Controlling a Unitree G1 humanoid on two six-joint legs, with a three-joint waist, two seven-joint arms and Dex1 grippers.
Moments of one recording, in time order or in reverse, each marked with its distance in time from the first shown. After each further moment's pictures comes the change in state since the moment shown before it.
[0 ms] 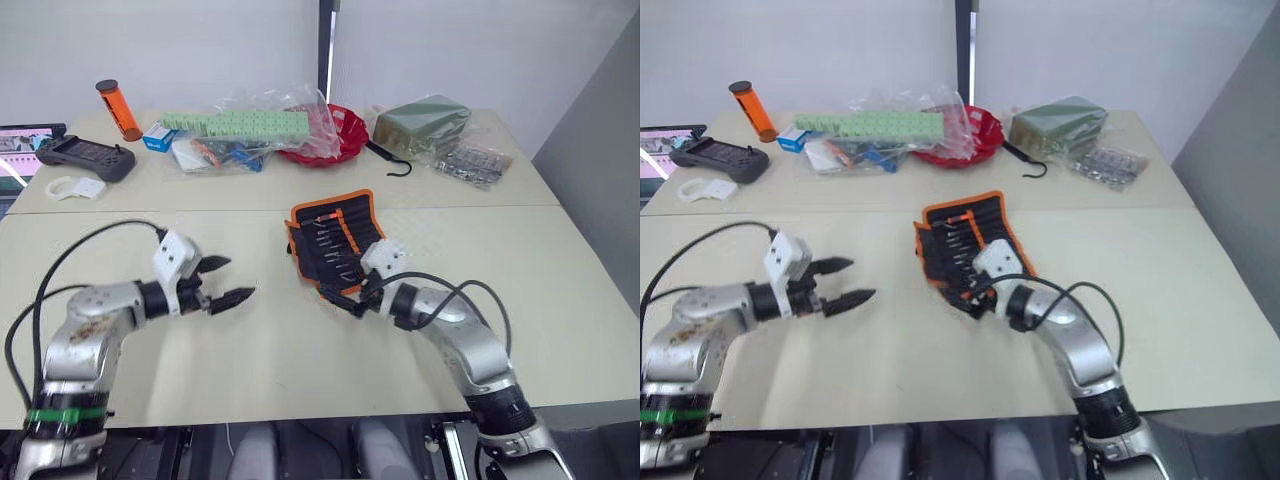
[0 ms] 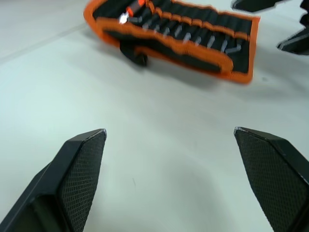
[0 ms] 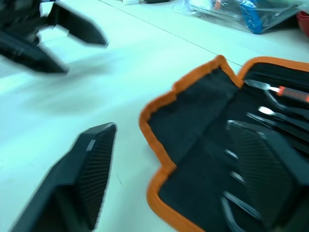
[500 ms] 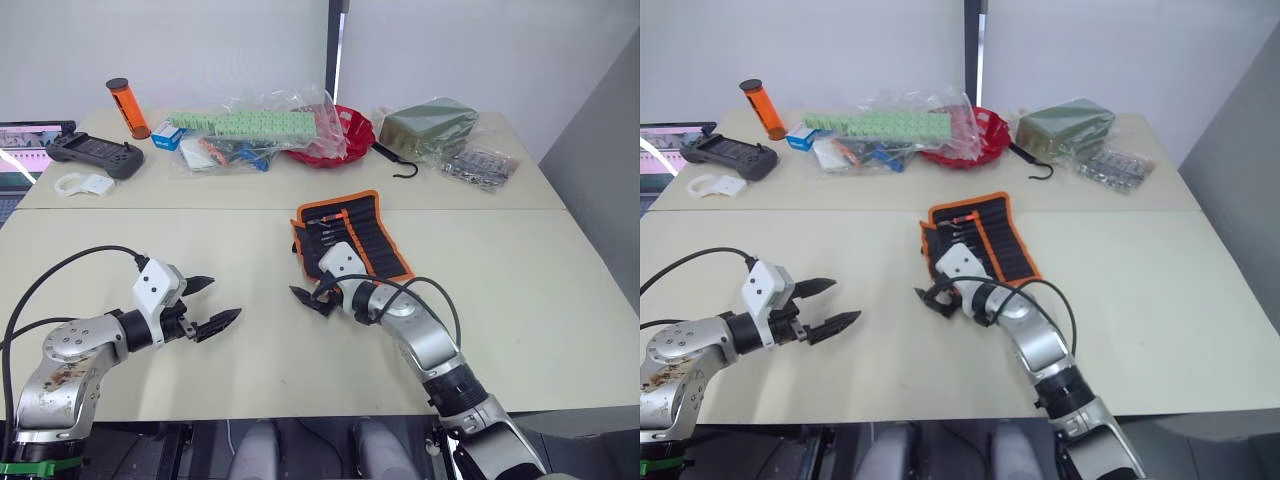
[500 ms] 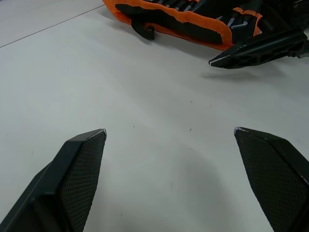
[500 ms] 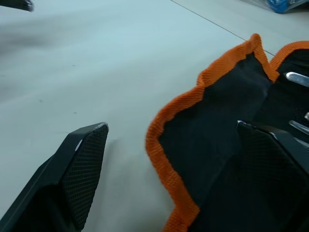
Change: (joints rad) left arm 0.133 0.025 0.047 -0.098 -0.013 -0.056 0.079; right arm -0.119 0.109 0.084 0.264 -0.171 -0.093 -0.121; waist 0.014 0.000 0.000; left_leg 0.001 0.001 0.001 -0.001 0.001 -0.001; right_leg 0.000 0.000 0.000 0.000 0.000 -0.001
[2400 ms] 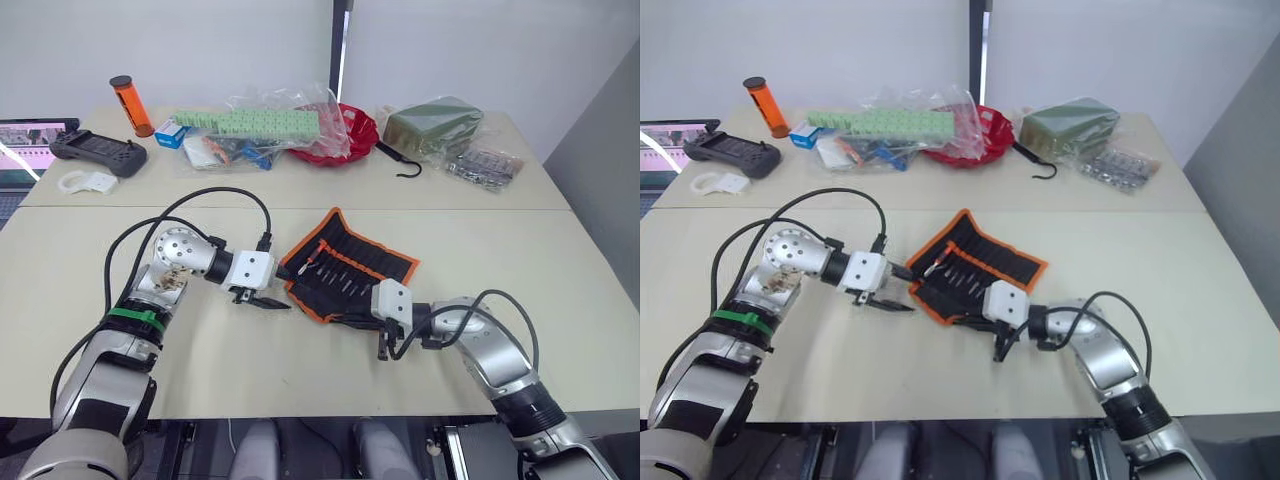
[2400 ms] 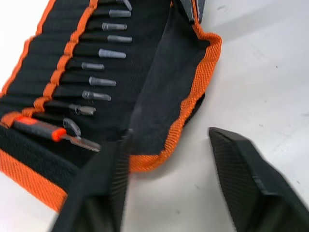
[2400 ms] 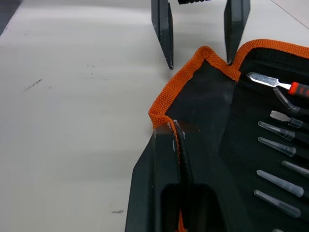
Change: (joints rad) left arm -0.784 -0.096 -0.565 0.849 0.329 -0.884 -0.538; right arm 0.174 -0.368 -0.041 -0.164 0.153 -0.248 0.509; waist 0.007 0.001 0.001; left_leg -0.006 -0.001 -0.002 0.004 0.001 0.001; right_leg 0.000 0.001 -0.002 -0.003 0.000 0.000
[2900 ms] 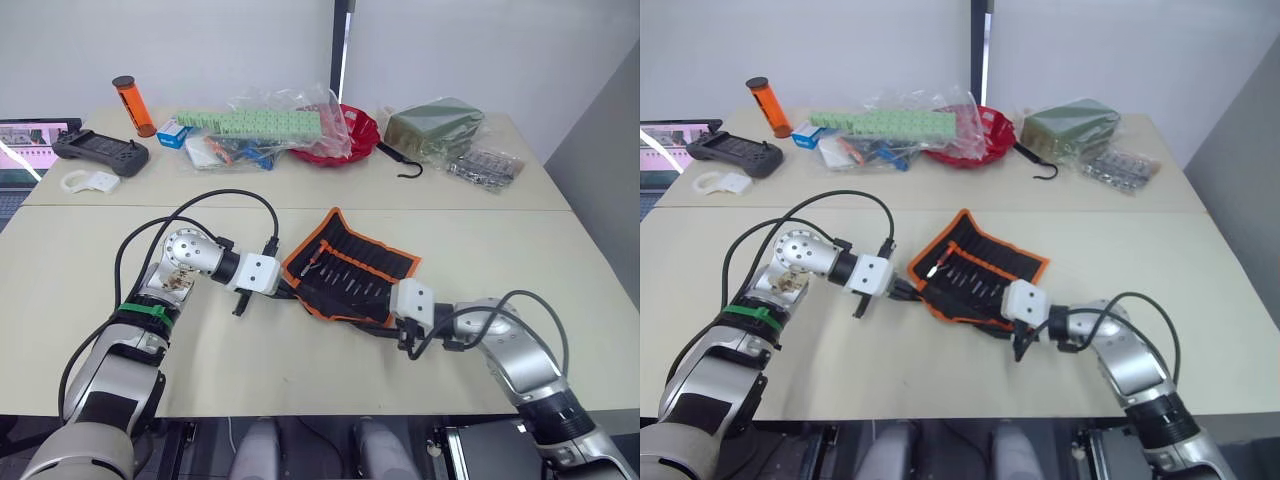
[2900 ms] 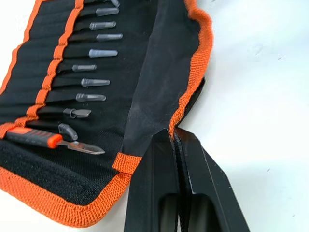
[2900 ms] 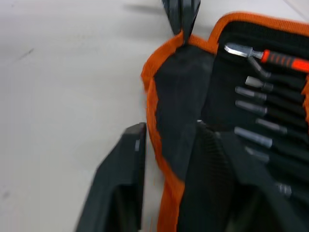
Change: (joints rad) left arm -0.025 -0.018 -0.021 0.092 0.041 -0.071 0.017; right arm 0.055 -0.099 -0.066 -0.080 0.012 0.066 0.016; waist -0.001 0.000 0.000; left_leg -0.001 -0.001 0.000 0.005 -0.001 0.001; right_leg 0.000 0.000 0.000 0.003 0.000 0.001
